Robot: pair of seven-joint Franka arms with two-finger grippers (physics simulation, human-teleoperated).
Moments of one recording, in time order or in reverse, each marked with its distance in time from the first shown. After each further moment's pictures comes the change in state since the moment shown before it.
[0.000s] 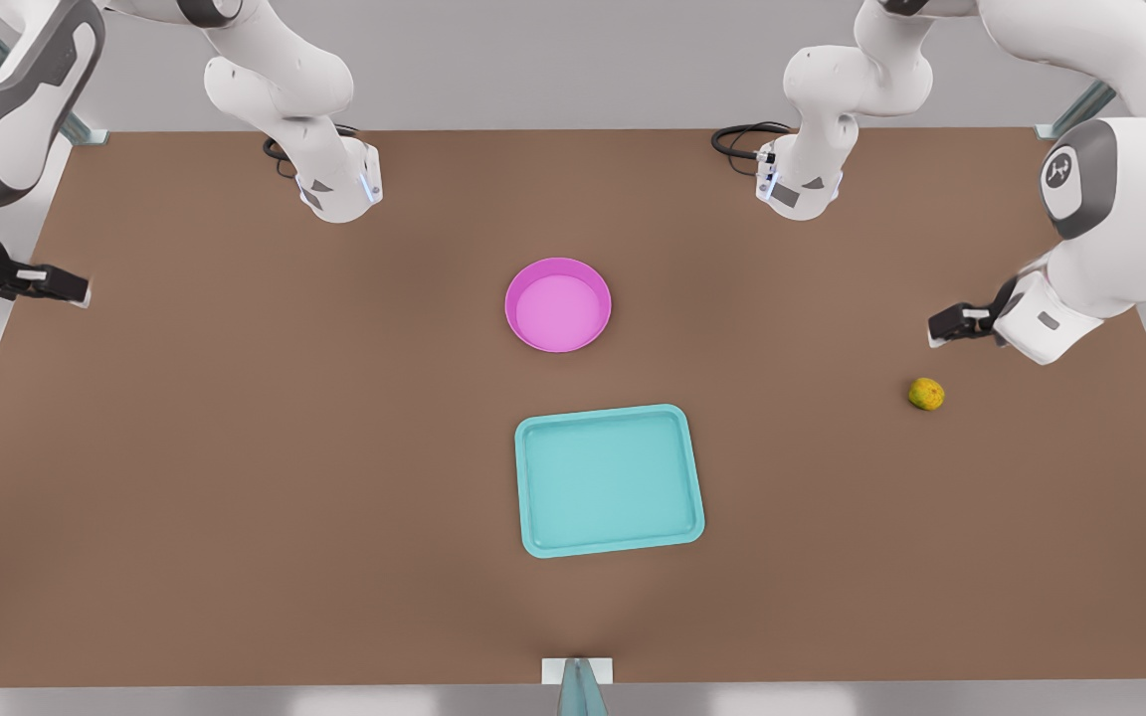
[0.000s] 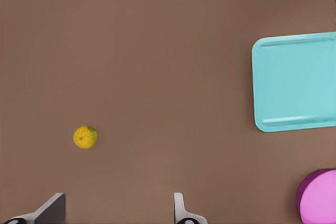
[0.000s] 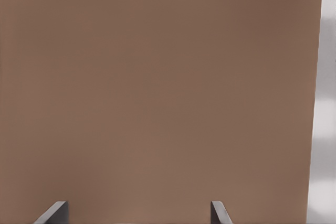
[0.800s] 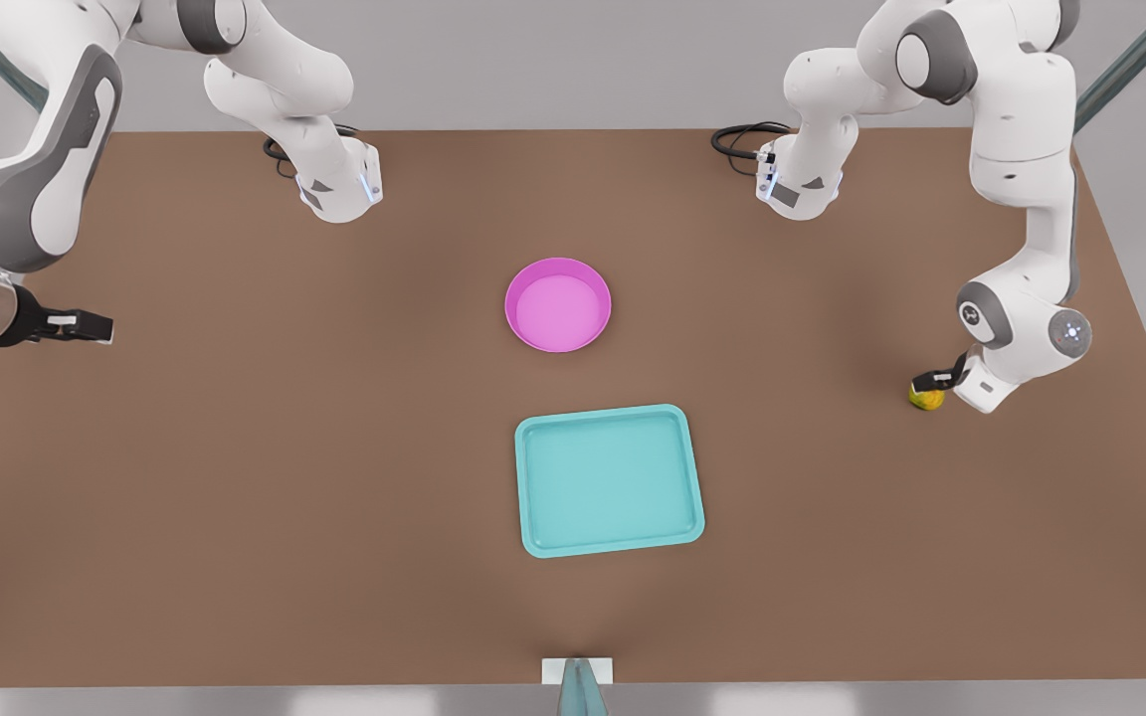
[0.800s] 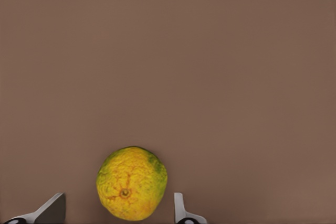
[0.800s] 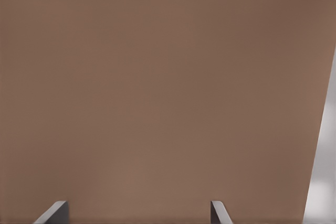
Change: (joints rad) left arm 0.116 0.269 0.216 -0.739 -0.152 0.968 0.401; right arm 0.012 0.106 -0.001 0.016 0.002 0.037 -0.050
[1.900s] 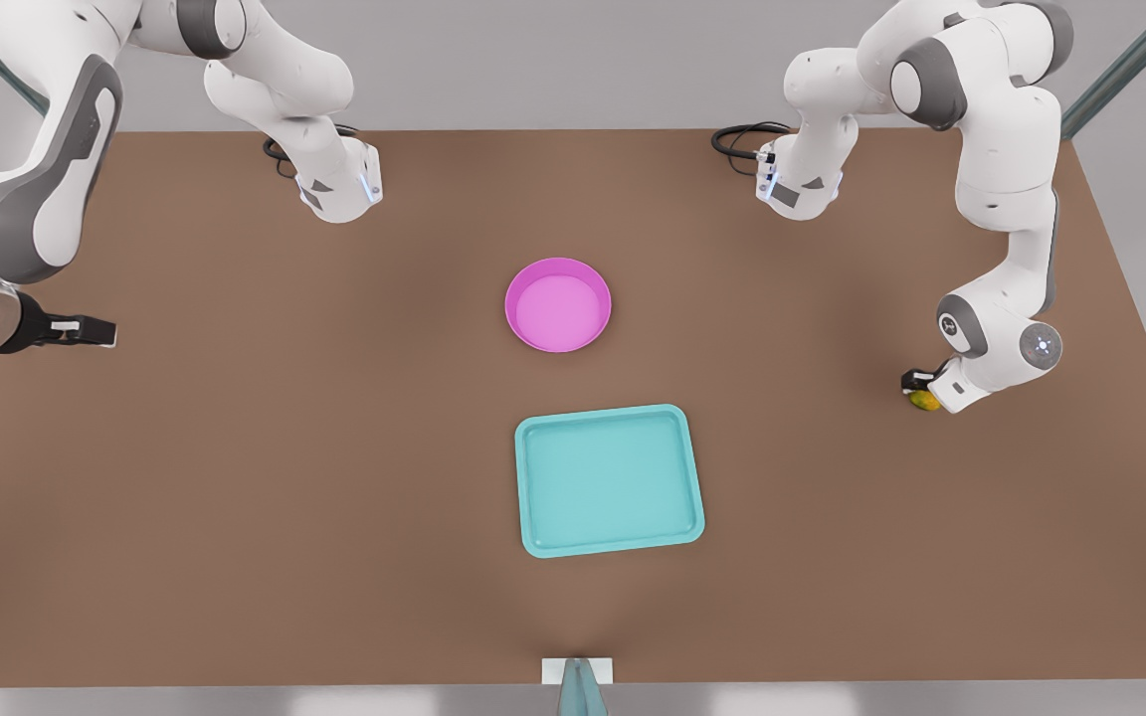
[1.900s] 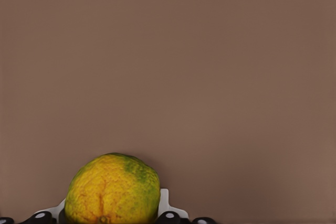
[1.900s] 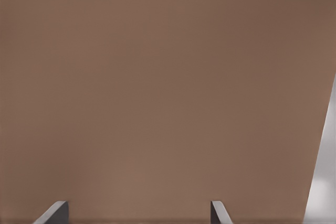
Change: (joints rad) left arm -0.003 0.091 -0.014 -0.003 -0.004 0.065 0.218; right arm -0.010 0.016 0.000 -0.002 0.004 -0.001 -0.013
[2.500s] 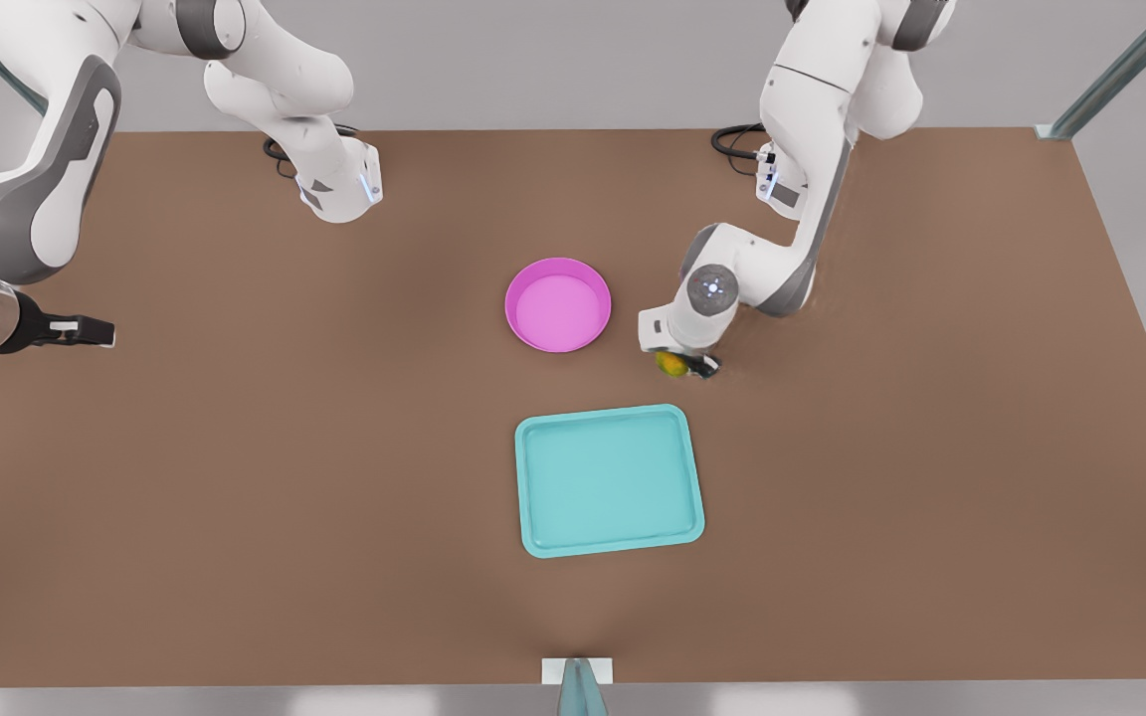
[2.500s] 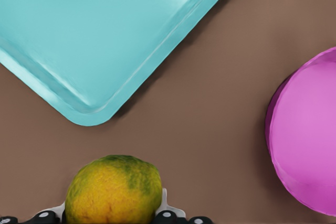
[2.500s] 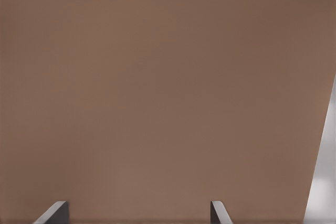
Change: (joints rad) left arm -0.977 -0.140 -0.023 0.187 0.011 -0.288 -0.414; right arm -0.002 0.003 0.000 0.002 0.001 0.000 -0.002
